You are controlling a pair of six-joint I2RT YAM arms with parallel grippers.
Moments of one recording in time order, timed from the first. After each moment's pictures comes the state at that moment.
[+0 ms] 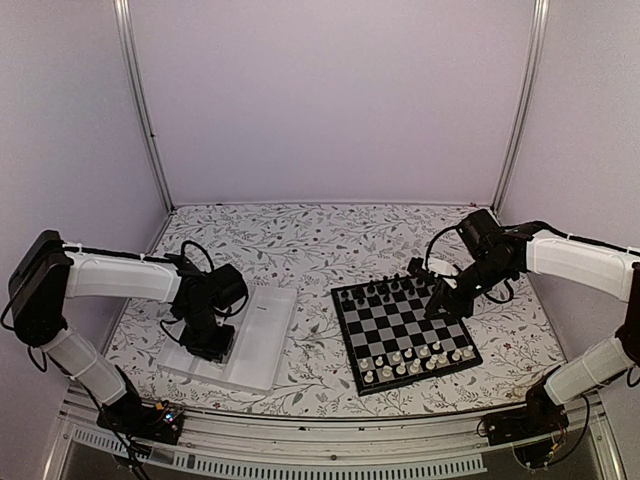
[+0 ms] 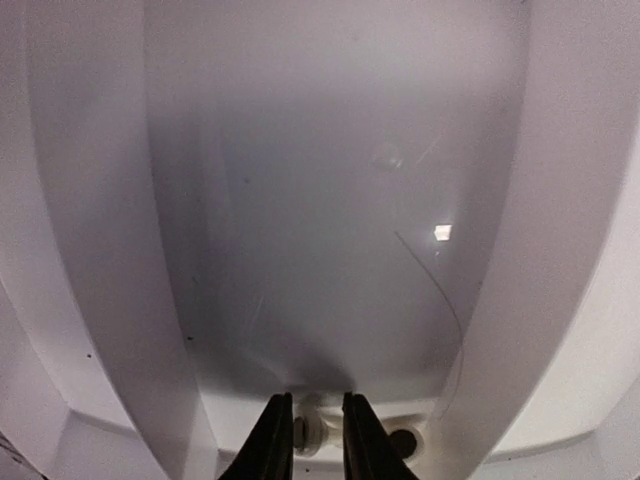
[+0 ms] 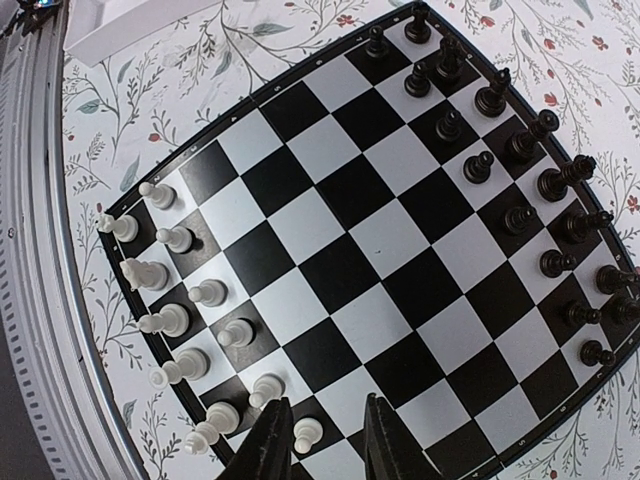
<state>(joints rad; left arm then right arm) -0.74 1.55 0.83 -0.88 -0.05 -0.64 0.47 1.40 0.95 -0.74 -0.46 -0.61</state>
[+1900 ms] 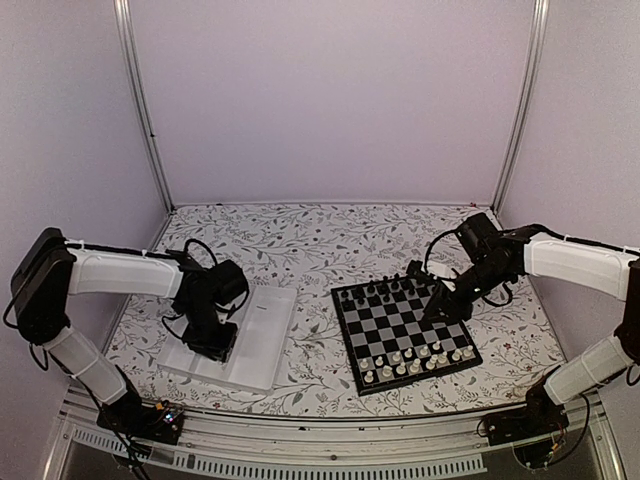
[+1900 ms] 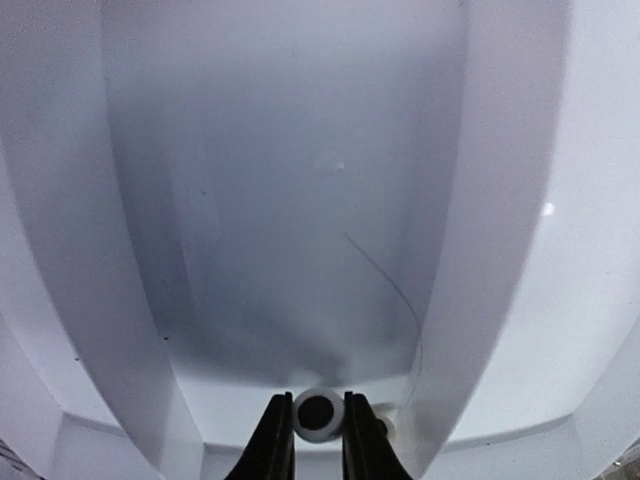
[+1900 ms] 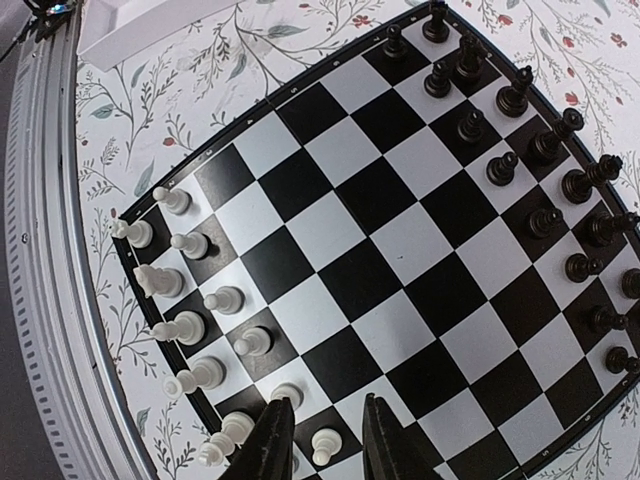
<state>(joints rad) -0.72 1.58 0.85 -0.88 0.01 -0.60 0.47 1.41 0.92 -0.72 -0.50 -0.59</state>
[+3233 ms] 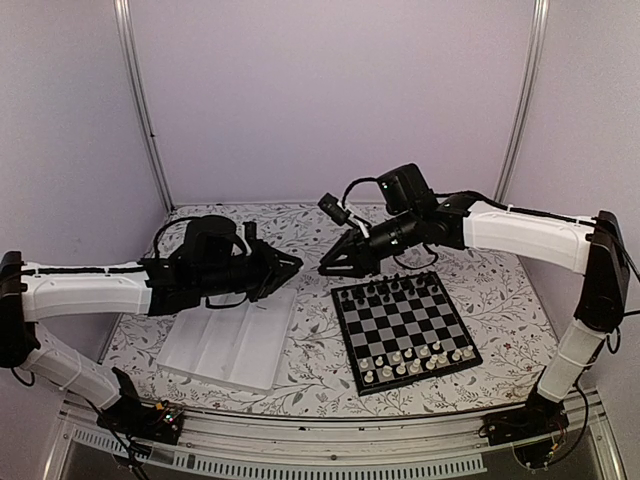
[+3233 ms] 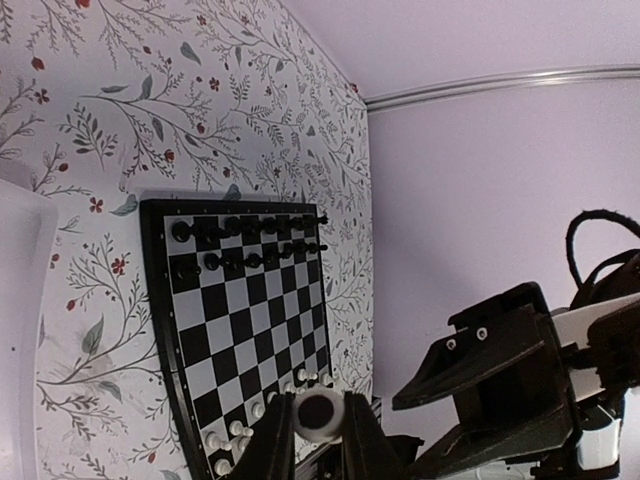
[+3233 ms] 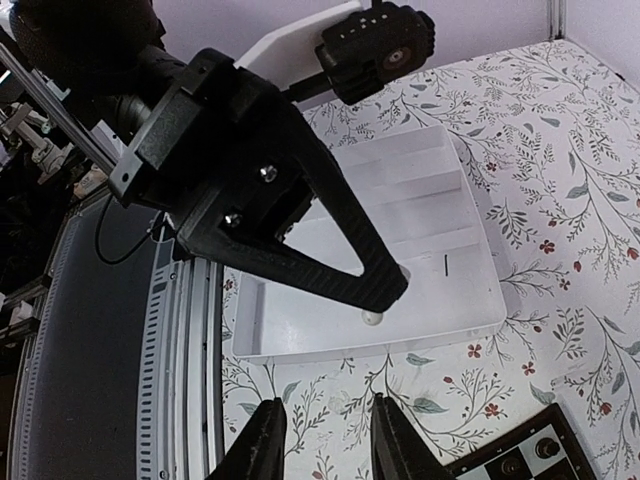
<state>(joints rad) -0.87 1.33 0.80 0.15 0.03 -1.27 0.79 1.72 1.41 -0.34 -0.72 -0.10</state>
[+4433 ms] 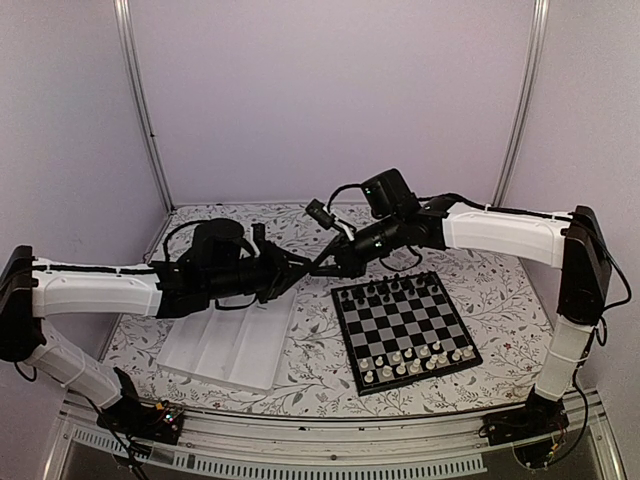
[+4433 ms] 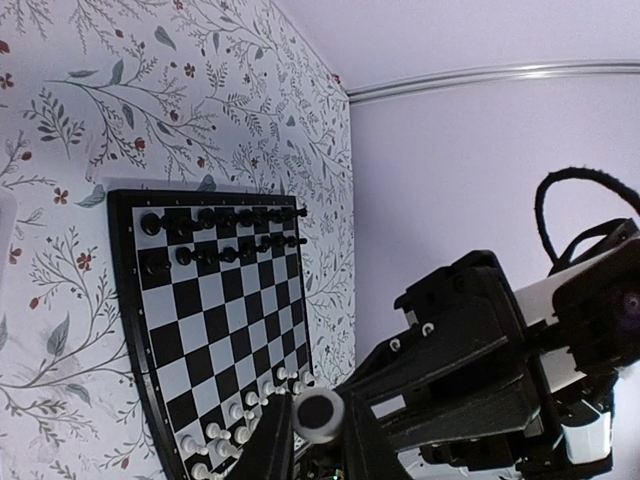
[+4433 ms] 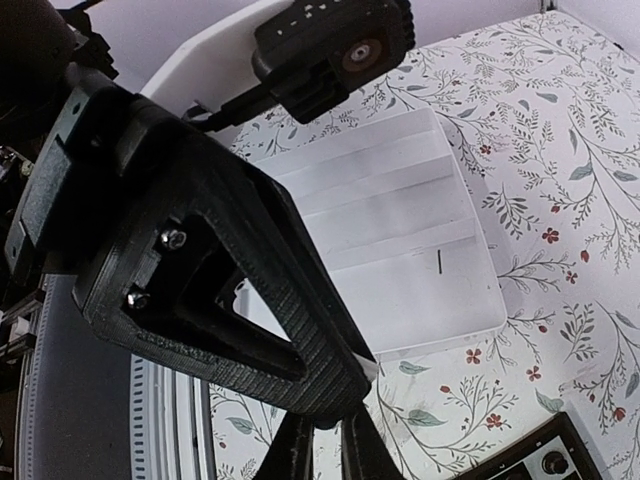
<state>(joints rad) -0.90 1.39 0.80 0.25 0.04 -1.30 0.82 1.84 1.48 -0.32 -0.70 -0.04</state>
